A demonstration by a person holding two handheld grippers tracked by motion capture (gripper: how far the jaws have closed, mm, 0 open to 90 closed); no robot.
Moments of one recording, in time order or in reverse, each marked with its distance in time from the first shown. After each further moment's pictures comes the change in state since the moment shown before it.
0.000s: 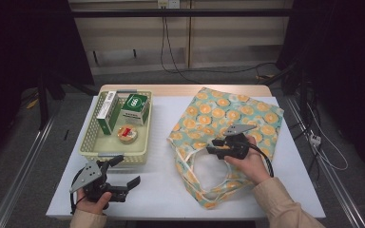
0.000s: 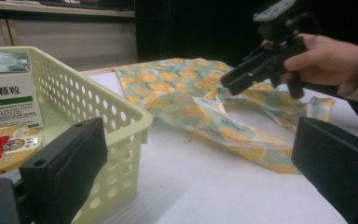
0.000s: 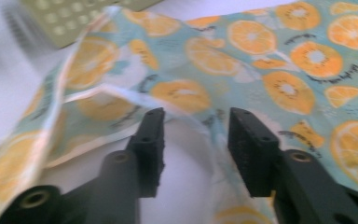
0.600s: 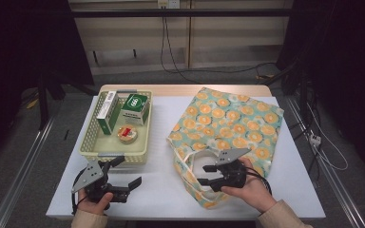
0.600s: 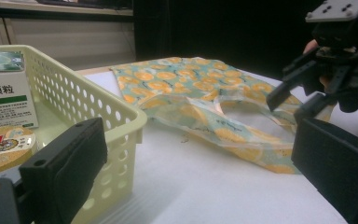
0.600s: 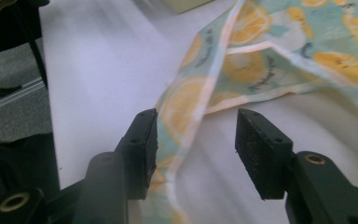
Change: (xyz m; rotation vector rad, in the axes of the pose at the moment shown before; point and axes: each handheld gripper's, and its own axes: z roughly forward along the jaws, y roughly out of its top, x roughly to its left) left arm -0.002 -0.001 0.002 0.006 0.000 -0.002; right arm 0.077 -0.017 -0.022 0.063 0.188 -0.094
